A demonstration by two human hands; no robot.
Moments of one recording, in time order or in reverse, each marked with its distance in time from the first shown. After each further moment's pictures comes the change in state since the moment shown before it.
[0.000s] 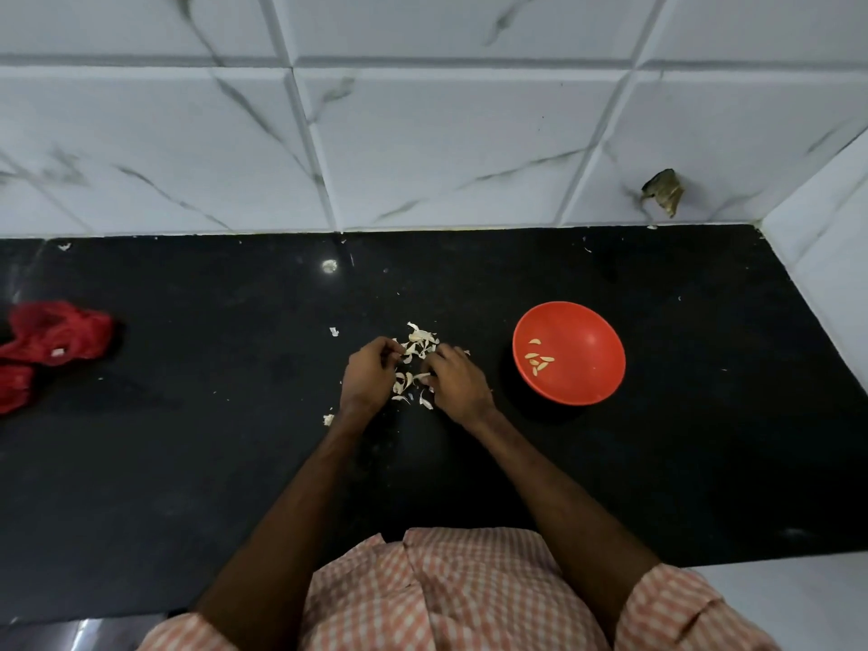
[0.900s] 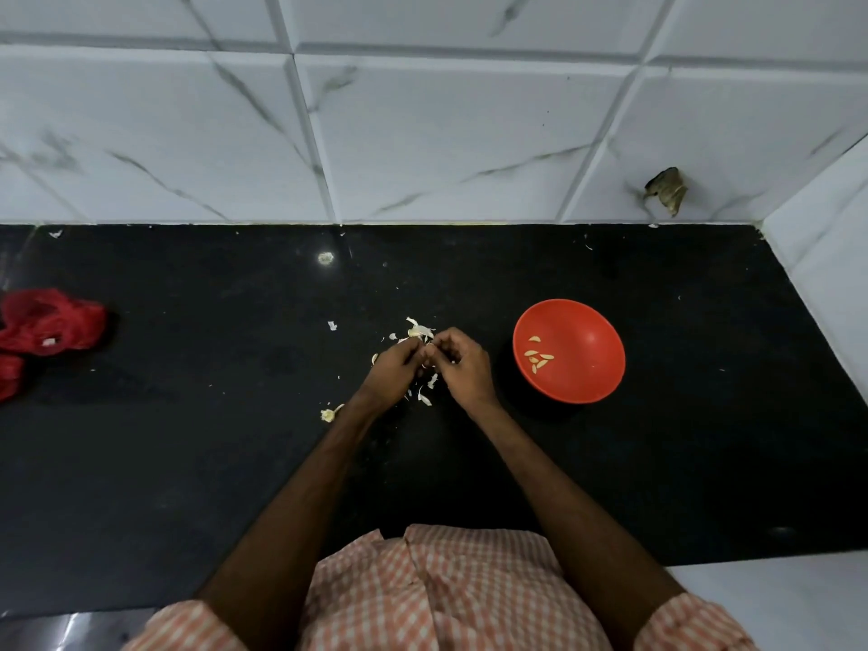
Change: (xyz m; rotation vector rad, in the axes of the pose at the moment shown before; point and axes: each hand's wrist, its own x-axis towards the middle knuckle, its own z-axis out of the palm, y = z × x) left_hand 0.002 0.017 0.016 -0.120 -0.329 0.038; right_hand 0.000 -0.006 -0.015 0.799 0.223 0.260
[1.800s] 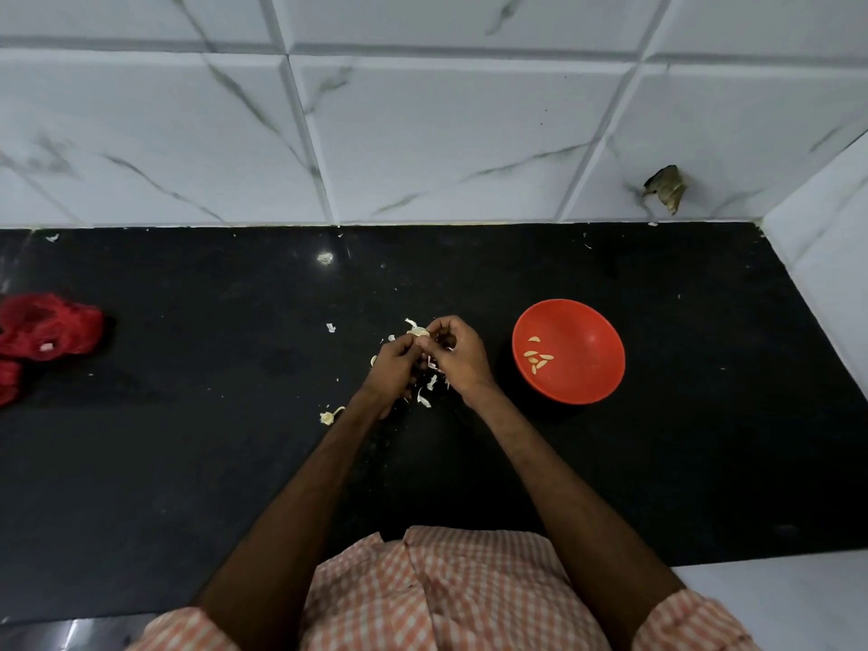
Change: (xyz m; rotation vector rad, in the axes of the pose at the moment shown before) left_hand -0.009 0.025 0.003 -0.457 0.043 -0.194; right_hand 0.016 -0.016 -0.001 0.154 -0.044 0.102
